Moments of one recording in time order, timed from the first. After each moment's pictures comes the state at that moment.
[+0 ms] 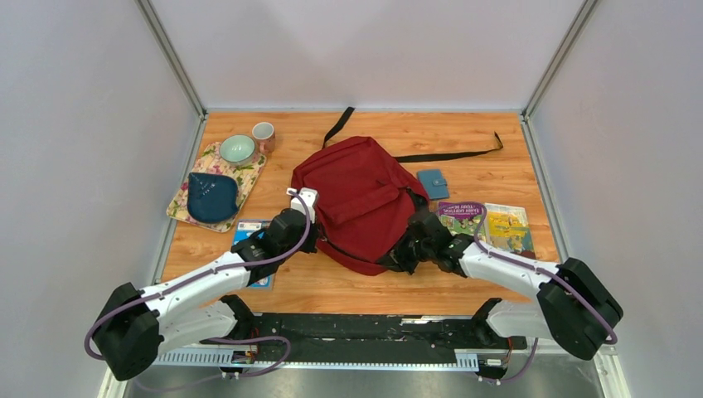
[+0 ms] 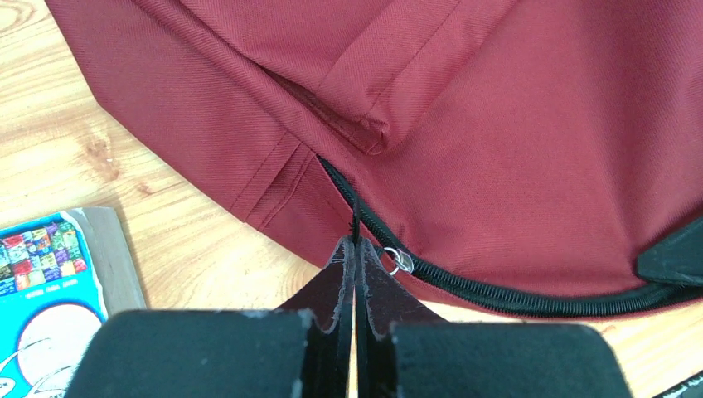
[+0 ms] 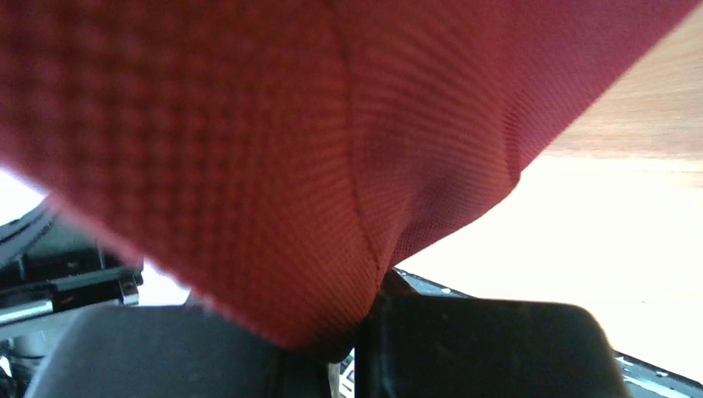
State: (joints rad) left arm -0.77 1.00 0.50 -0.10 -0.23 -0.37; right arm 0.73 1.23 0.50 -0.15 -0.28 1.49
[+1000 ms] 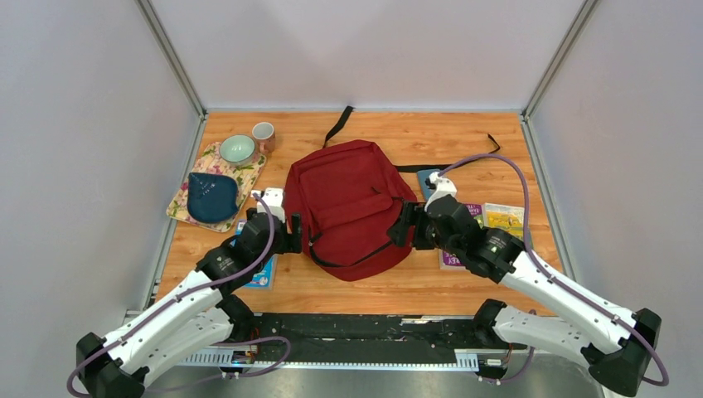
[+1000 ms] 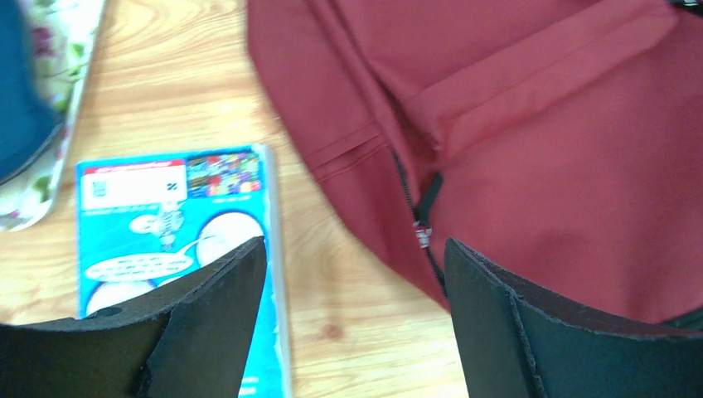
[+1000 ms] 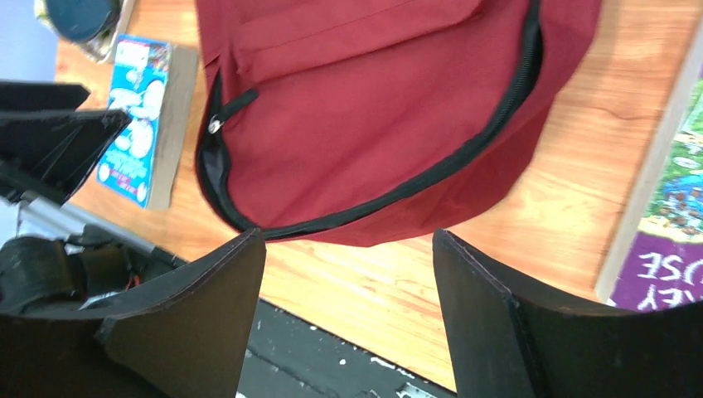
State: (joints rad) left arm -0.71 0.72 0.55 -0.43 -0.38 -0.39; right arm 0.87 0.91 0.84 -0.58 0.21 0.74
